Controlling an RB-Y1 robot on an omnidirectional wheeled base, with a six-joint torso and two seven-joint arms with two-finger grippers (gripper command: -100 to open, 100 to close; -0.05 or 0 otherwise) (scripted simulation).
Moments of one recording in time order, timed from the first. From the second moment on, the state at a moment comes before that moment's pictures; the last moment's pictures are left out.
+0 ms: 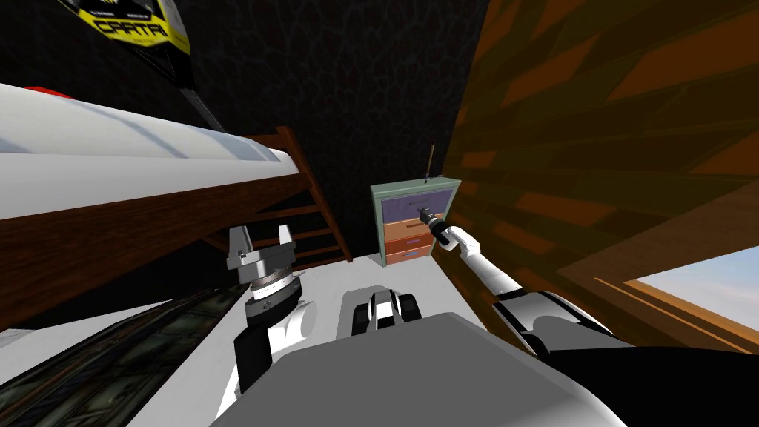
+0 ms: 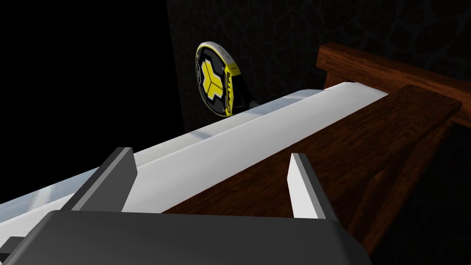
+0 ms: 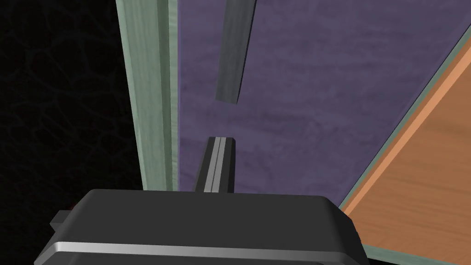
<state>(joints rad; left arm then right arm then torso) 0.46 0.00 0.01 -2.38 0.08 -0.54 0.02 -0.19 -0.64 0.03 -1.48 0.85 -0.07 1.81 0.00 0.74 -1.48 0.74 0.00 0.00</state>
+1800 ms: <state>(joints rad) 0.46 0.00 0.01 -2.38 0.08 -0.54 0.02 -0.25 -0.69 0.06 -1.42 0.78 0.00 1.69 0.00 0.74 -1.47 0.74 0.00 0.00</state>
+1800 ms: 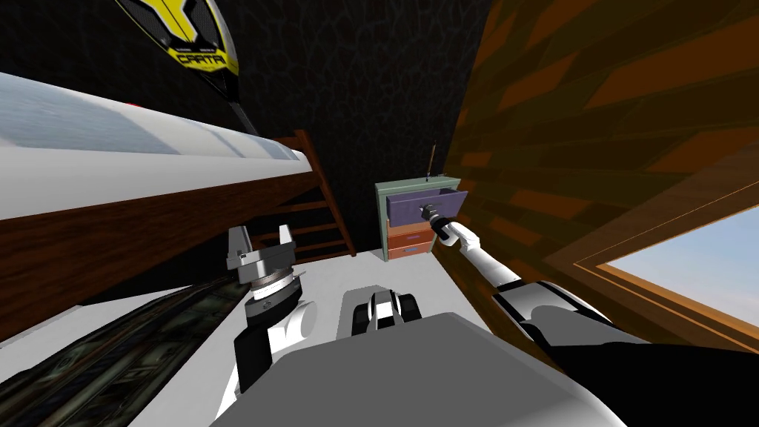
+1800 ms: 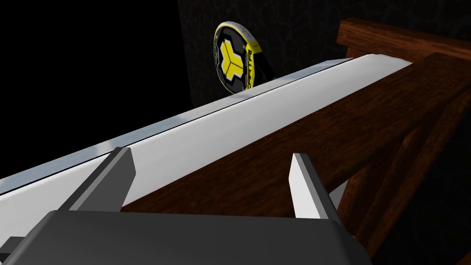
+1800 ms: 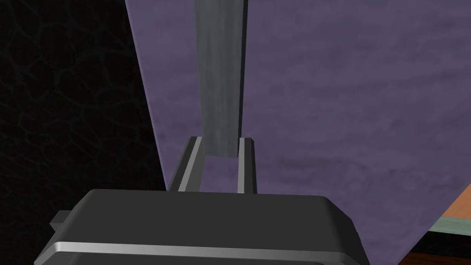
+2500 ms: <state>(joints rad) 0.46 0.00 0.01 -2.38 0.08 -0.54 0.02 -0.30 -0.84 0.09 -1.37 0.72 0.01 1.61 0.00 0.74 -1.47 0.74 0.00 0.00</state>
